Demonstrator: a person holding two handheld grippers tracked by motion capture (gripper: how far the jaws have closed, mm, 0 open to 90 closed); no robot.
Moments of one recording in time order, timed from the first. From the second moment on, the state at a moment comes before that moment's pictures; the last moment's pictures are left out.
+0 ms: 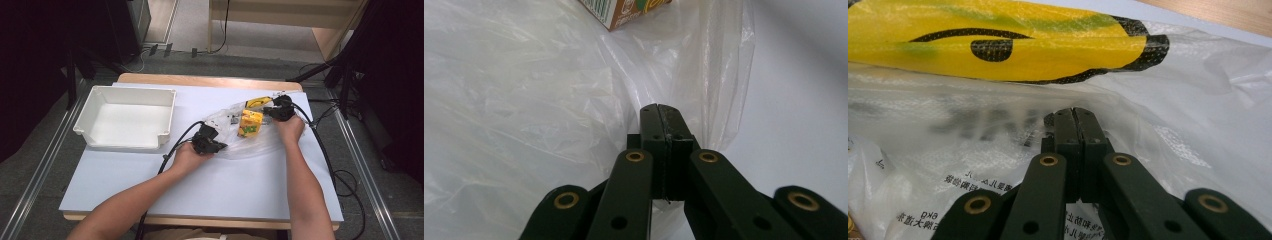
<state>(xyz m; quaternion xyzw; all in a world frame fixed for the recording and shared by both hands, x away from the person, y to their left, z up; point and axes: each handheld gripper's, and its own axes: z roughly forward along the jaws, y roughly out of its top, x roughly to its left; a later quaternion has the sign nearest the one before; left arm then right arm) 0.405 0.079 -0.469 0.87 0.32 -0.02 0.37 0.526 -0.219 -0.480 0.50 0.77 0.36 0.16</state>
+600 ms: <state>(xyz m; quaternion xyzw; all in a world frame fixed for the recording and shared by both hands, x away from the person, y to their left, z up) 0.429 0.075 -0.407 0.85 0.31 0.01 0.42 0.486 -0.218 -0.446 0.45 0.79 0.40 0.13</state>
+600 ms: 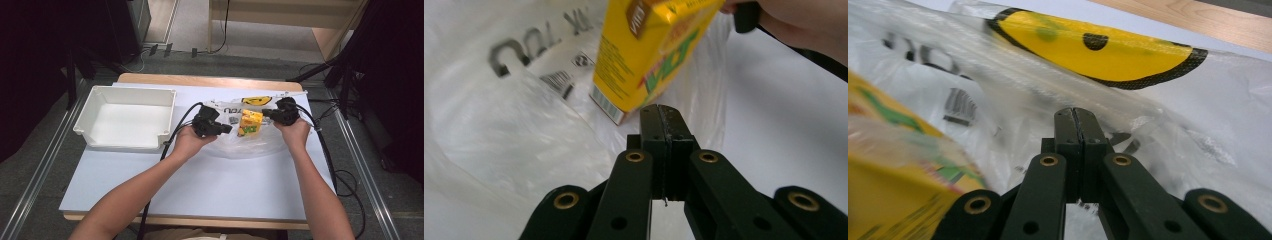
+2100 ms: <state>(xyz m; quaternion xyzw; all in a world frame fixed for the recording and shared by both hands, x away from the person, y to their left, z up) 0.536 0.036 -0.469 0.85 0.39 0.05 0.36 0.438 -0.228 -0.483 0.43 0.81 0.39 0.08</state>
